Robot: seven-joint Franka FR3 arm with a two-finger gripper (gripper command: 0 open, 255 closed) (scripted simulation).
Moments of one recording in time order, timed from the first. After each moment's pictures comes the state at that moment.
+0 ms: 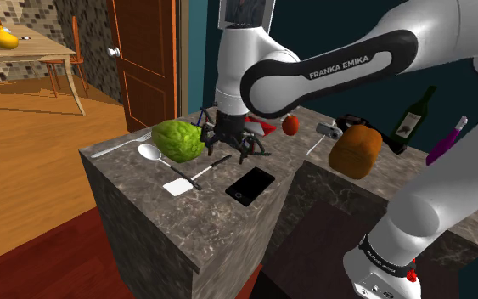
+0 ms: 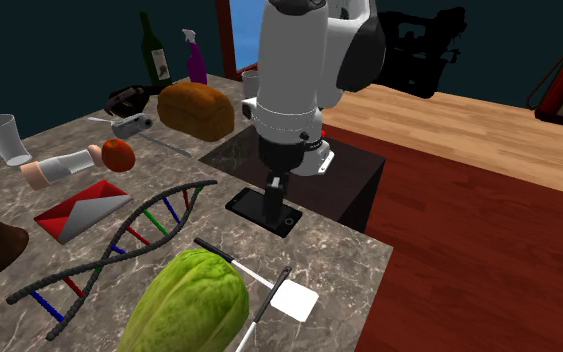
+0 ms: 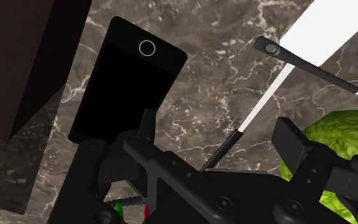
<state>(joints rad) -0.32 -0.14 0.78 -2.16 0.02 2.08 1.52</state>
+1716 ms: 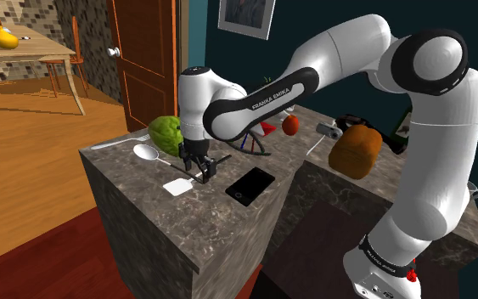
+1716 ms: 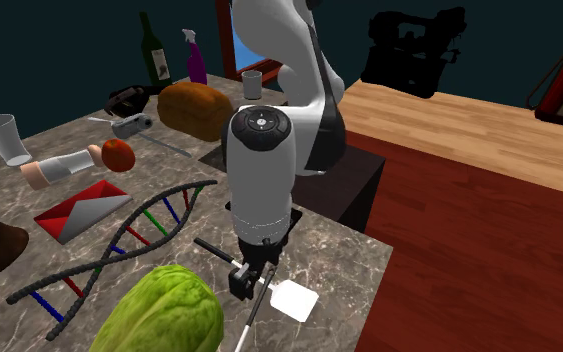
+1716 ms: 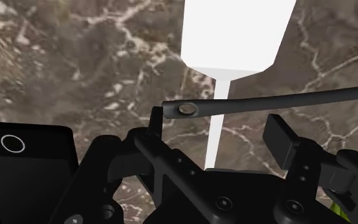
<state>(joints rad) -0.21 0.41 0.72 -1.89 -0.38 2.15 2.20</state>
